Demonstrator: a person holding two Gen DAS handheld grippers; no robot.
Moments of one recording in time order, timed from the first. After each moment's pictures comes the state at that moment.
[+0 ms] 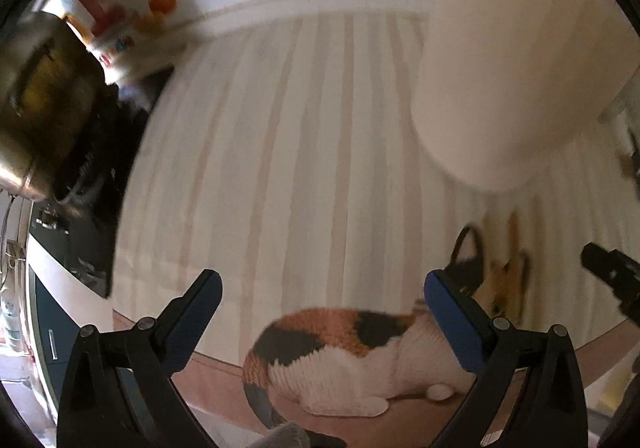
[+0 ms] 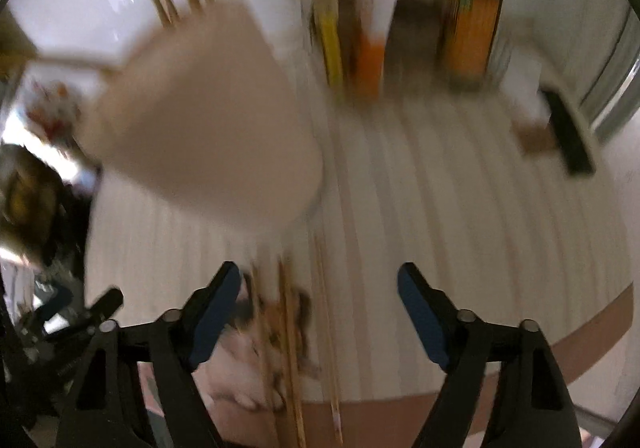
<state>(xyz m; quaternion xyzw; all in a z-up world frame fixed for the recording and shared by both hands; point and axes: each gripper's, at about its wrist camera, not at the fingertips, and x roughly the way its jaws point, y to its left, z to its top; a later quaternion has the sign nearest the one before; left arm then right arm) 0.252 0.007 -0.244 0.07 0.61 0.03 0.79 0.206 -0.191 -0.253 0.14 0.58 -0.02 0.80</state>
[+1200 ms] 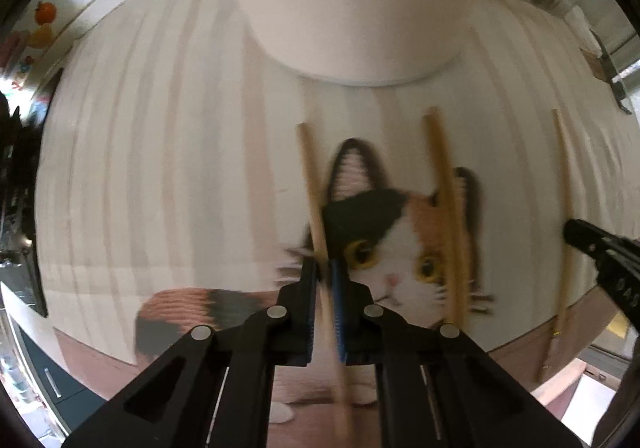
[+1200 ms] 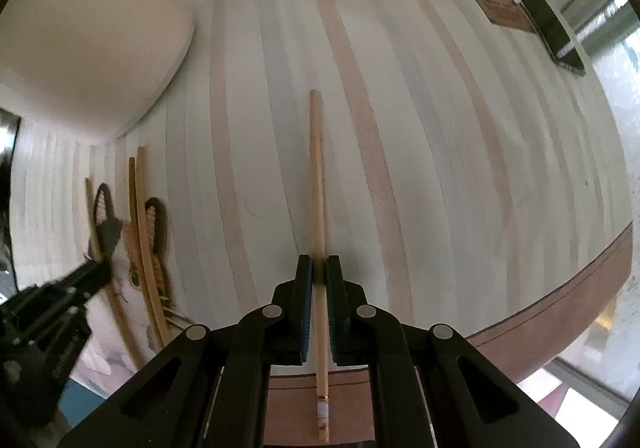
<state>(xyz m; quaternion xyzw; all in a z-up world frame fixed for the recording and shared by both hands) 0.237 -0.080 -0.304 0.10 0.67 -0.08 0.74 0.168 -0.292 -0.343 0.11 0.67 -0.10 0.72</state>
